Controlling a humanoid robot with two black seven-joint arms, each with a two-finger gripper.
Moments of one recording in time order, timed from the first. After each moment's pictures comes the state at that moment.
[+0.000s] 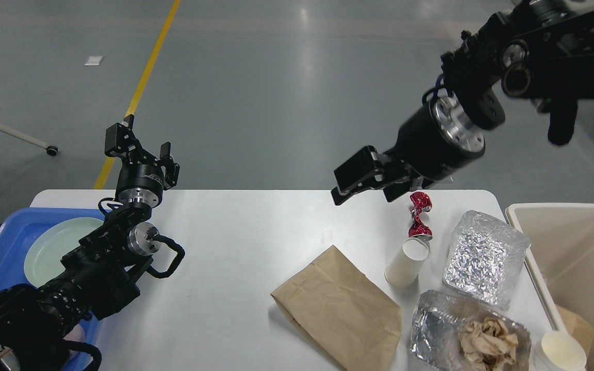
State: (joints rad) left arm -0.81 0.07 -0.60 -0.34 -0.13 -0.13 -0.66; right arm 2.13 -0.34 -1.07 1.47 -0.34 0.47 0.20
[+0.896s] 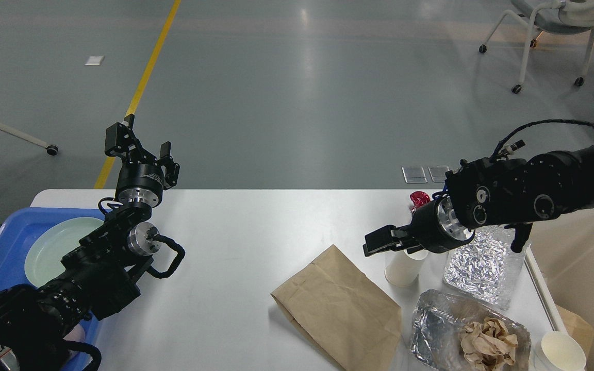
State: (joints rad) left arm -0.81 0.07 -0.60 -0.34 -0.13 -0.13 -0.66; right arm 1.74 -0.26 -1.08 1.40 -0.37 0.21 0.21
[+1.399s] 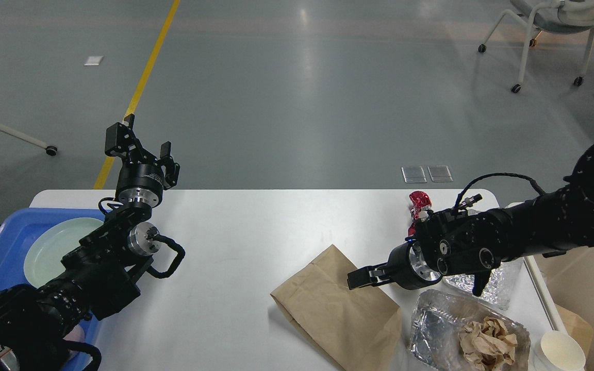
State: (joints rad) left arm -0.81 0.07 -0.60 -0.34 -0.13 -0.13 -0.66; right arm 1.50 -0.12 -1.09 1.24 -0.38 0.06 0.21
